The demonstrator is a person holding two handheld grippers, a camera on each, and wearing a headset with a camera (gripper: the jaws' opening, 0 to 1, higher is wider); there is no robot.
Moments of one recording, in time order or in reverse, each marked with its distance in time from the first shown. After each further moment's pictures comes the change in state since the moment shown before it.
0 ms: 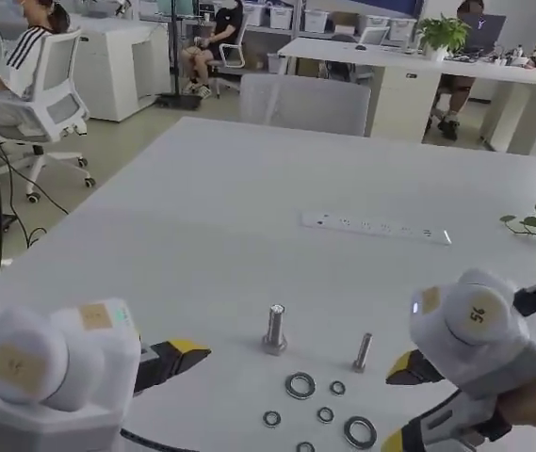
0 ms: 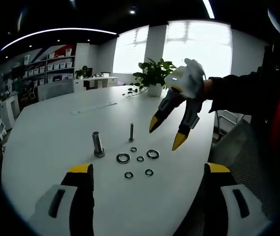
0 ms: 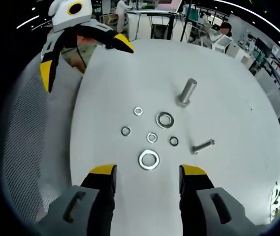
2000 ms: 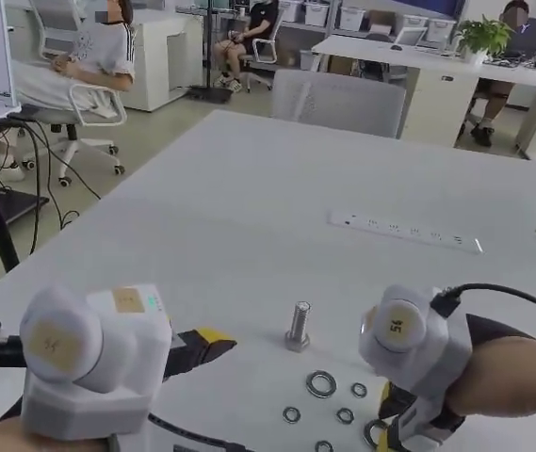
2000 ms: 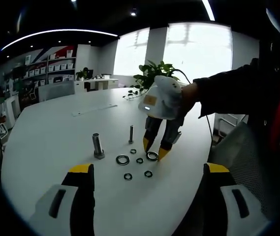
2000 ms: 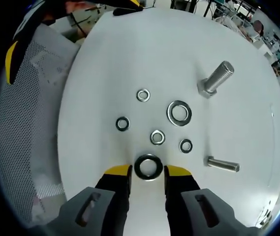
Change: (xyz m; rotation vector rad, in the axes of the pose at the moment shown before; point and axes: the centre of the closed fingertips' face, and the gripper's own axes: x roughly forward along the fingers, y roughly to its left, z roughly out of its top) left arm -0.003 0.000 0.002 -0.005 -0.022 0.002; right arm 0.045 -0.002 -0.008 -0.103 0.254 0.100
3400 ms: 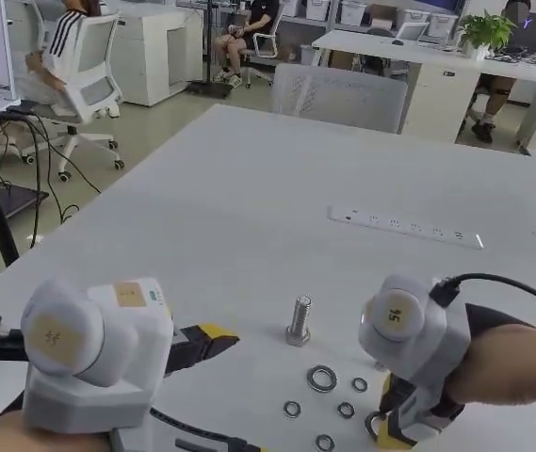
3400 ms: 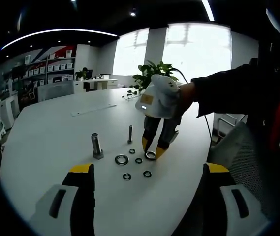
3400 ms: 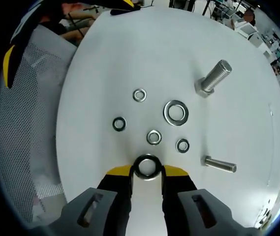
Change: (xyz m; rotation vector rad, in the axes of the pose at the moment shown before) left arm 0.001 -0.002 0.000 -0.002 -0.002 -0.011; right arm -0.001 -0.004 -0.001 0.008 0.013 -0.008
